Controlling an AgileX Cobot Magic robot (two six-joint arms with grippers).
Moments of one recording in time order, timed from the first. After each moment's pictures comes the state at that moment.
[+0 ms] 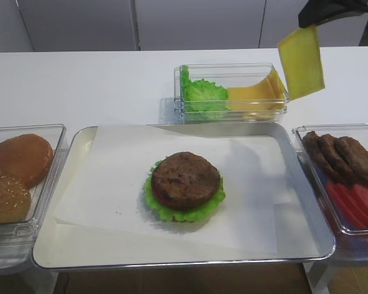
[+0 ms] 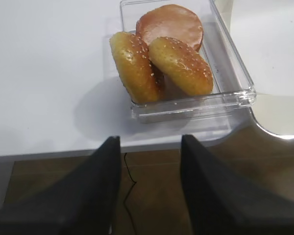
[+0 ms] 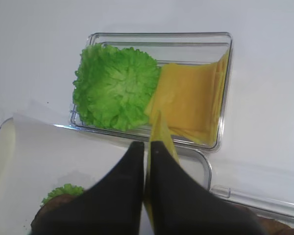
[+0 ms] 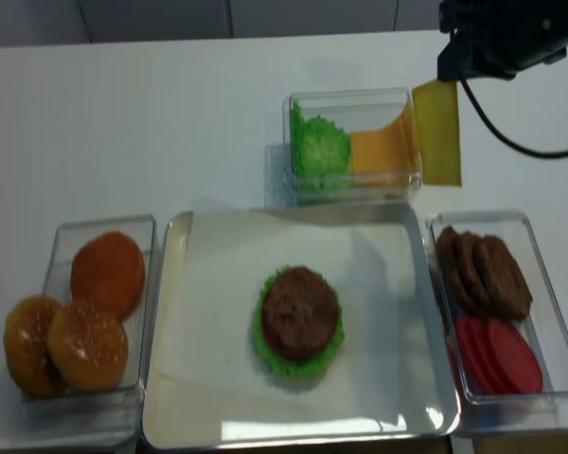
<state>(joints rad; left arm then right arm) -0.05 -0.02 -0.49 0.08 1.19 -0.10 0.08 1.57 -1.49 0.55 1.00 -0.22</state>
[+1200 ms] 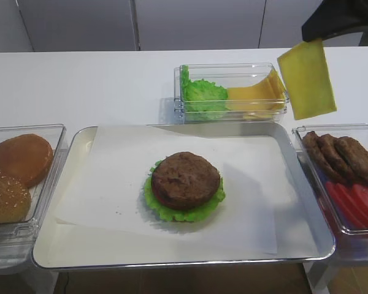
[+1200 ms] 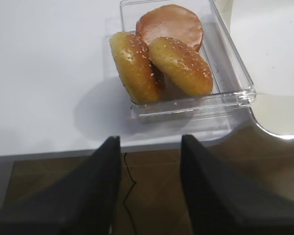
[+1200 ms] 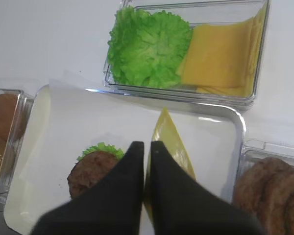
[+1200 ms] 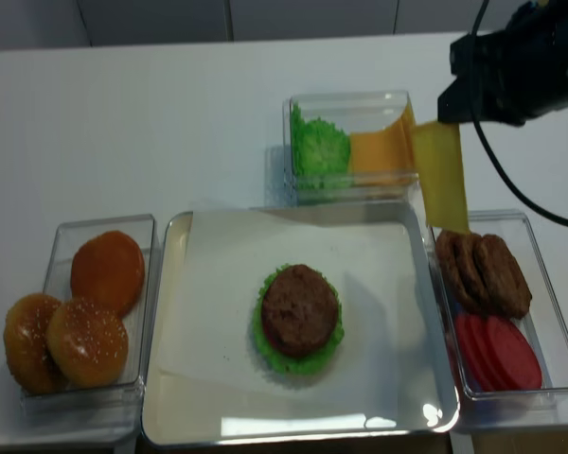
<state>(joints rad) -0.05 -0.02 -0.49 0.08 1.19 -0.10 0.08 1.41 -1.31 0.65 1.03 -0.26</state>
